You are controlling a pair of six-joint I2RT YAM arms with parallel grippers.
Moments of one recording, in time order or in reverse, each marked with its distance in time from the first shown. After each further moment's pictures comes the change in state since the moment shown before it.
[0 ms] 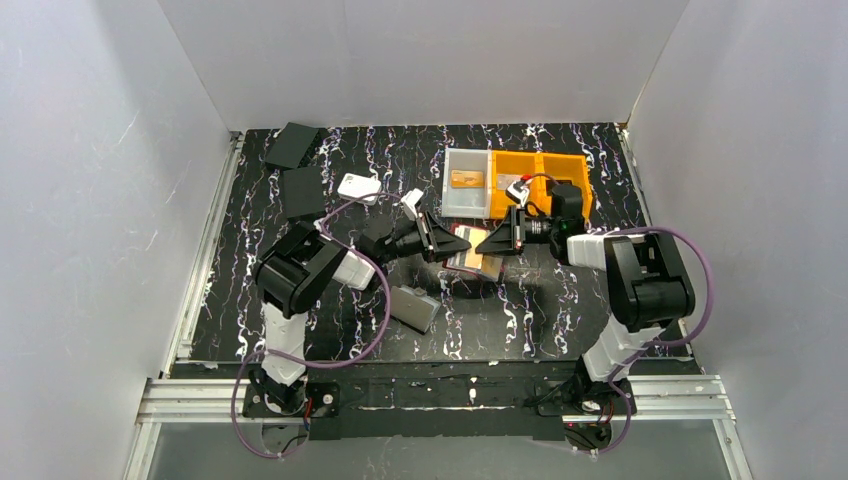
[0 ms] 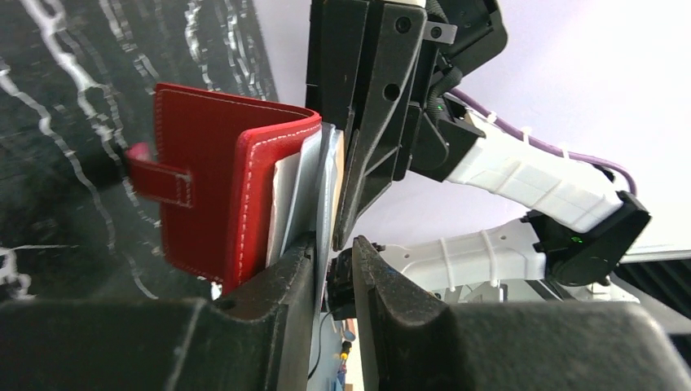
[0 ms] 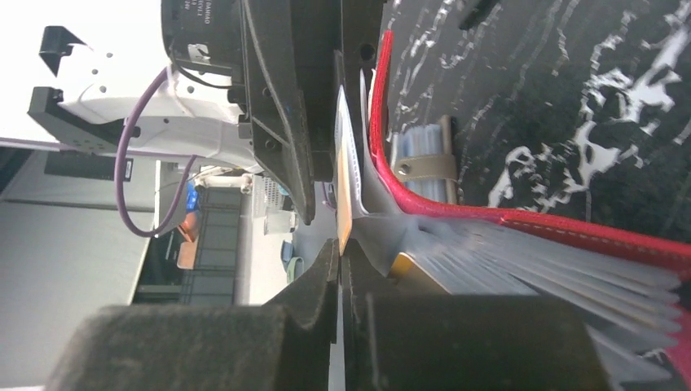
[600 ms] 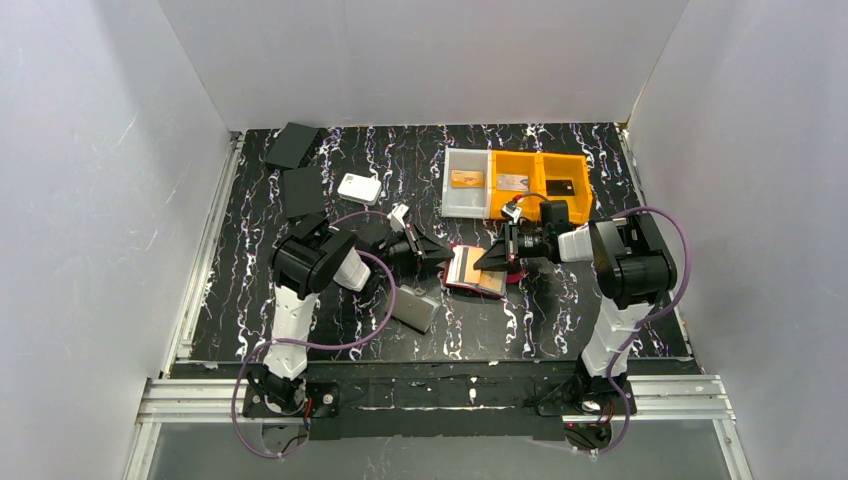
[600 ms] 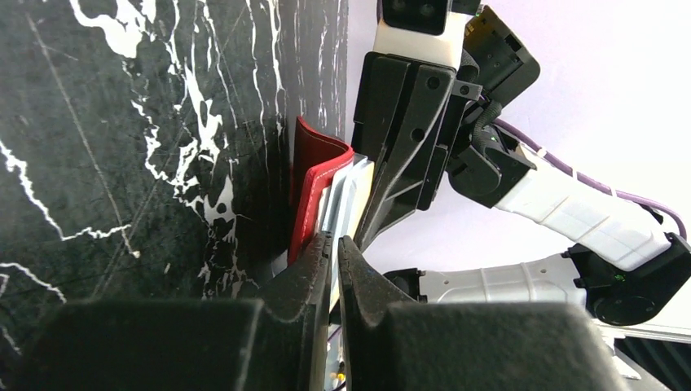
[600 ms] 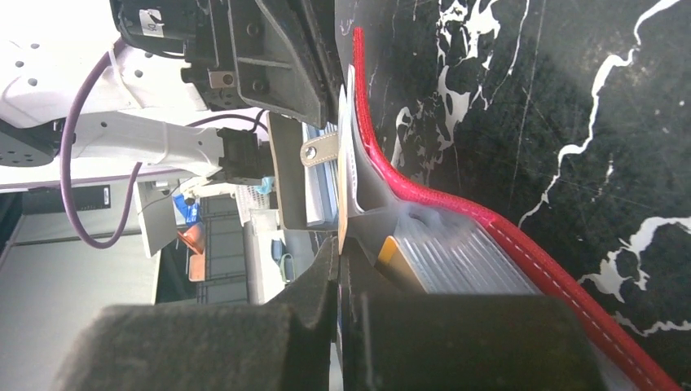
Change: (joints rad) left arm 0.085 0.200 -0.018 0.023 0.009 -0.012; right arm 0.000 0.202 0.040 -0.256 0.078 -0.250
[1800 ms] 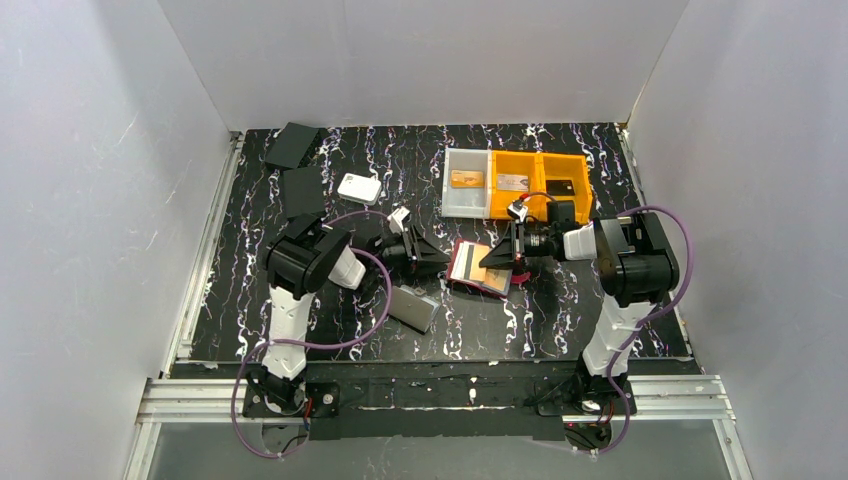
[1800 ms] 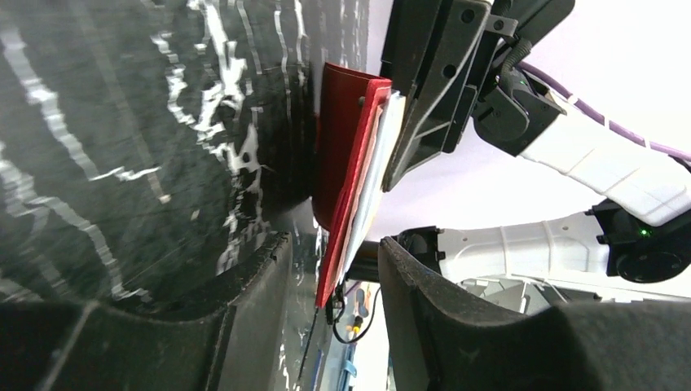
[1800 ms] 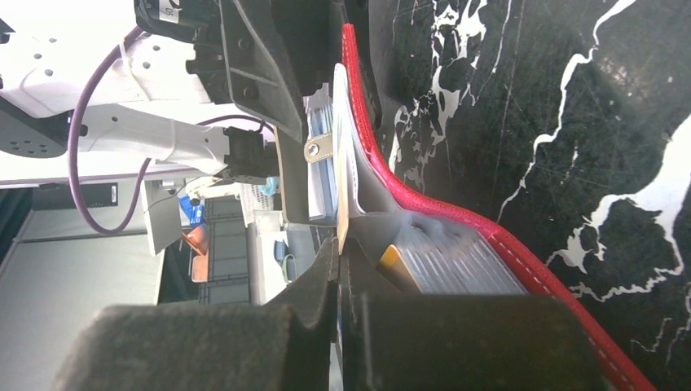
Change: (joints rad) left arm 0.041 -0.019 -0.024 -0.108 0.131 0.094; right arm -0.046 0.018 0.011 -0.042 -0.036 -0.053
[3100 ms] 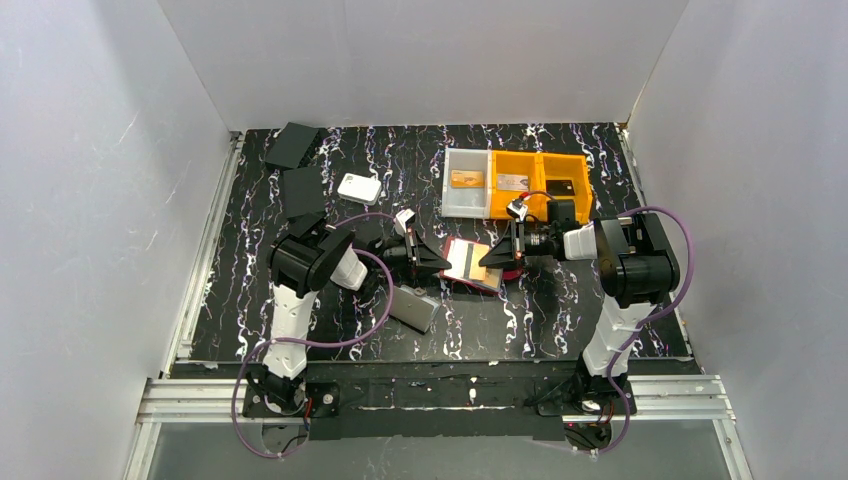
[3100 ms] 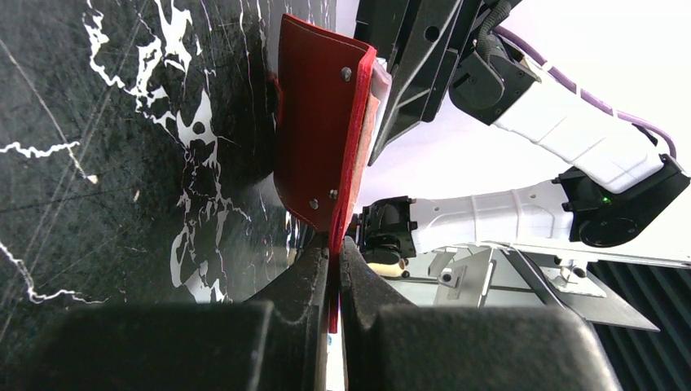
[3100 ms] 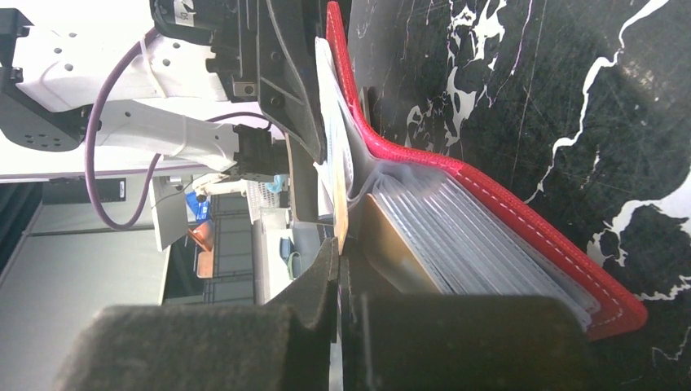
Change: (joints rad) left arm -0.007 0.031 0.018 0.102 0.091 -0.112; right arm 0.000 -0.010 0.000 0.011 -0.021 0.019
